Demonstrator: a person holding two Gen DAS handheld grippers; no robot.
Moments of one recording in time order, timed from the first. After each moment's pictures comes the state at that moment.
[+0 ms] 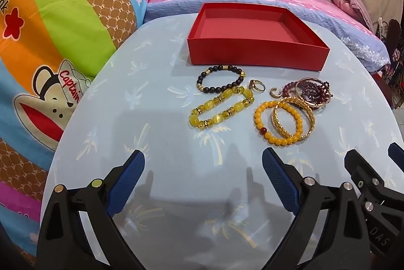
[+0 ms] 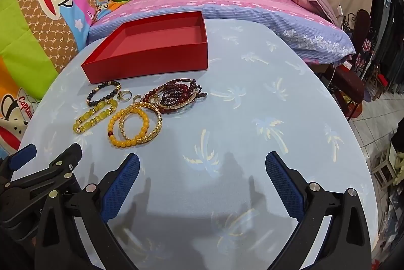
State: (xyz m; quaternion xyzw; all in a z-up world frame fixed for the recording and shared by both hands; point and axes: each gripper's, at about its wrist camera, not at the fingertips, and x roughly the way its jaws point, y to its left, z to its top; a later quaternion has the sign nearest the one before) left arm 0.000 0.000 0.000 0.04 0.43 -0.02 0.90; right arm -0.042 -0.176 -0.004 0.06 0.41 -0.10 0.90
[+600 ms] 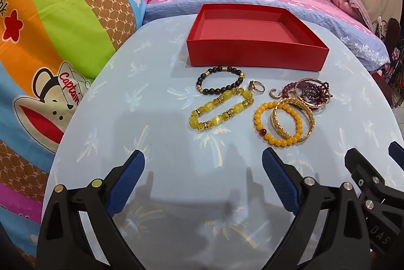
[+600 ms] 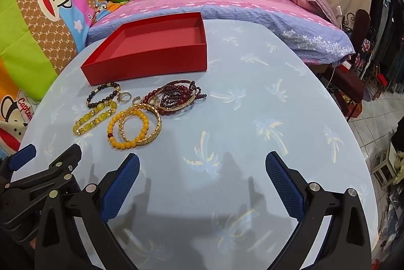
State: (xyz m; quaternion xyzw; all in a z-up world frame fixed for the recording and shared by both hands) left arm -0.001 -0.003 0.001 0.05 0.43 -0.02 0.90; right arm -0.041 -0.177 -0.003 0.06 0.41 -0.10 0.90
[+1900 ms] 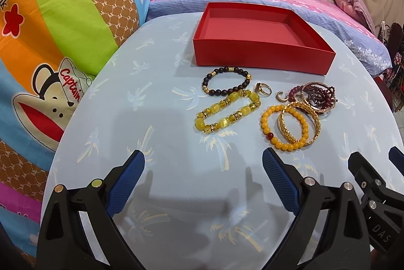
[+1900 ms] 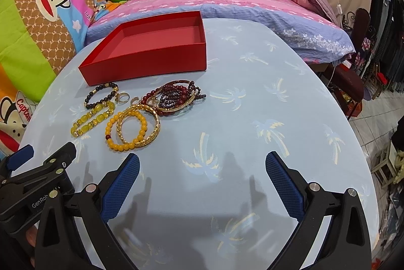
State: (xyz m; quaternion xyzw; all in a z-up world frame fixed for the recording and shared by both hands) left arm 0.006 0.005 0.000 0.04 0.43 -0.01 0.90; right arm -0.036 -0.179 -0.006 0.06 0.41 -0.10 0.90
